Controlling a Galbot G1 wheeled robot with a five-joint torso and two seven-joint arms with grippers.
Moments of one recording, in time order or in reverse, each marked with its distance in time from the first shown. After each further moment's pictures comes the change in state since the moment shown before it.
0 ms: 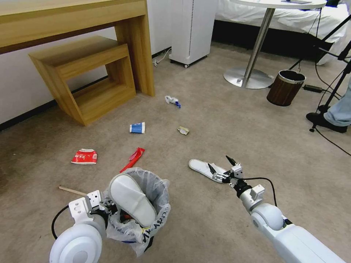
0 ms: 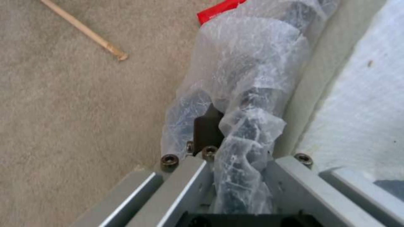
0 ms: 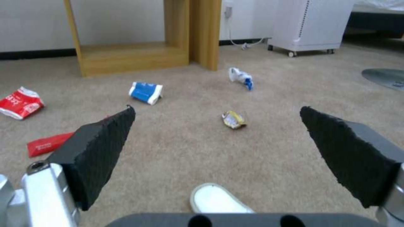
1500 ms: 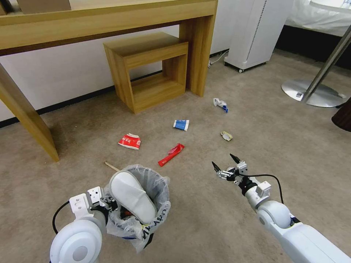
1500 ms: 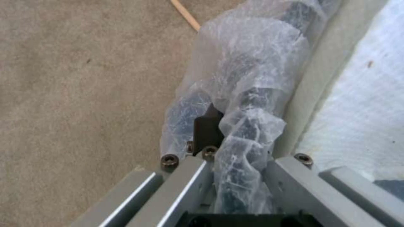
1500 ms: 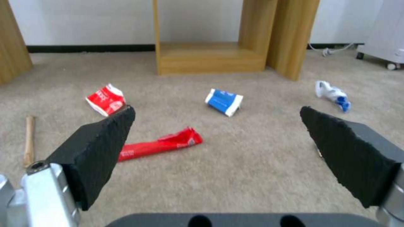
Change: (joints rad) left arm -0.040 0.025 0.002 0.006 -0.033 0.006 -0.006; right arm -0.038 -0.034 0.063 0.044 0.023 -0.053 -0.020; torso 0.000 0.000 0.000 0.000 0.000
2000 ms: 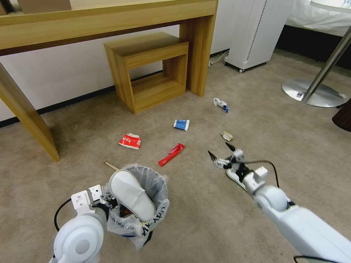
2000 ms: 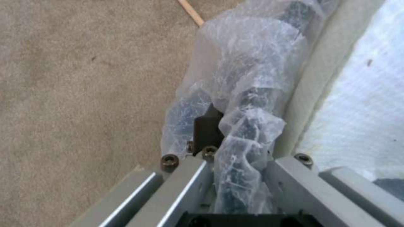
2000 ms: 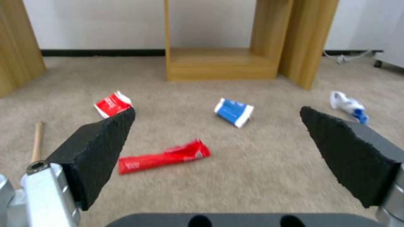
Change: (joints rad) left arm -0.029 -0.011 0.011 0.028 -0.005 0.002 -0.013; right arm 0.094 -0.022 -0.064 -0.036 0.043 -0.003 -0.016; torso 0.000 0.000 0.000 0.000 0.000
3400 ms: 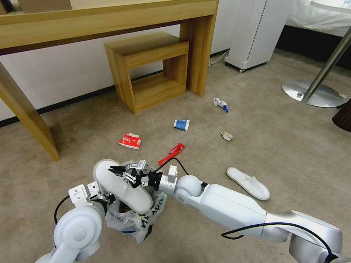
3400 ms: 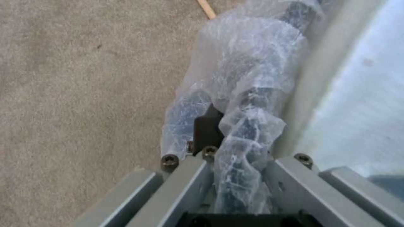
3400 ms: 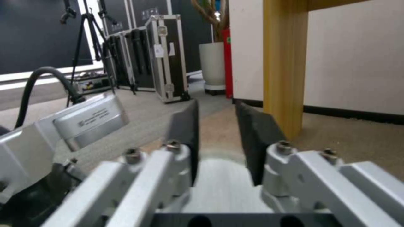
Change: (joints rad) left arm -0.065 -0.005 -0.022 0.052 -0.117 -0.013 -0.071; right arm 0.616 0.378 -0.765 -0.142 0.222 0.049 -0.321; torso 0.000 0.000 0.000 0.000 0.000
